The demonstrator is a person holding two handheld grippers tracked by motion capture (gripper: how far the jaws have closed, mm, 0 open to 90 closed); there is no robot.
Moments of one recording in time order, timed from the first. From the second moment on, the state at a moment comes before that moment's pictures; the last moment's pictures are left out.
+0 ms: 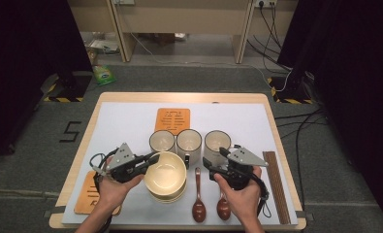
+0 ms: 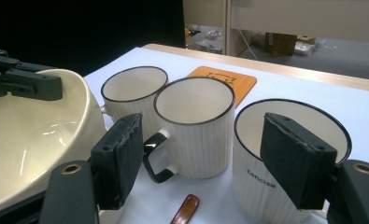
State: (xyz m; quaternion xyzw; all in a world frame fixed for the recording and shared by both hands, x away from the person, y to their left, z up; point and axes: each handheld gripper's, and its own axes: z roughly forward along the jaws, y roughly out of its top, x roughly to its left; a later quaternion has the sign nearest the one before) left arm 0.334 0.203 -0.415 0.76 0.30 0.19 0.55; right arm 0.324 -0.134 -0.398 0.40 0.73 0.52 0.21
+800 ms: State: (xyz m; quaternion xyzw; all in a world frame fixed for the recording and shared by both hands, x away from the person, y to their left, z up) left arm 0.334 0.206 -0.397 0.74 0.30 0.20 0.57; right arm 0.324 -0.133 -0.399 0.40 0.73 0.51 0.21
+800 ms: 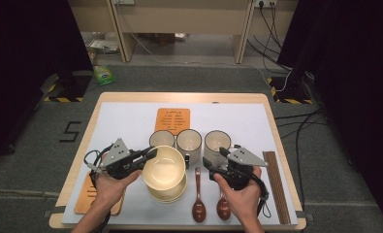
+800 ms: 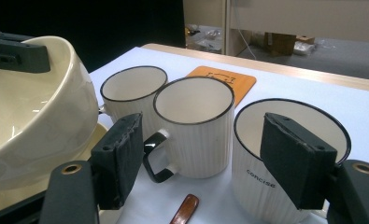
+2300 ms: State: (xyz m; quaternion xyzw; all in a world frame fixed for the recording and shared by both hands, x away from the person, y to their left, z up) left arm 0.349 0.211 -0.369 0.71 0.30 0.23 0.59; right arm 0.324 -0.135 -0.397 0.40 0.73 0.52 0.22
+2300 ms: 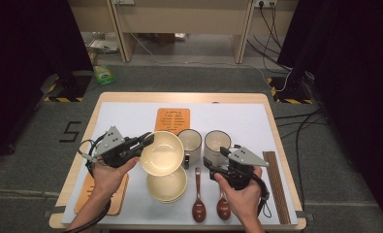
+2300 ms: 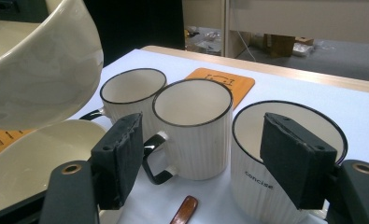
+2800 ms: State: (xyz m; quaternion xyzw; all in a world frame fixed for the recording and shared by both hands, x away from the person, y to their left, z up) left arm 0.361 0.212 -0.365 0.70 0.31 0.24 0.59; right arm 0.324 -0.135 -0.398 0.40 0.72 0.52 0.22
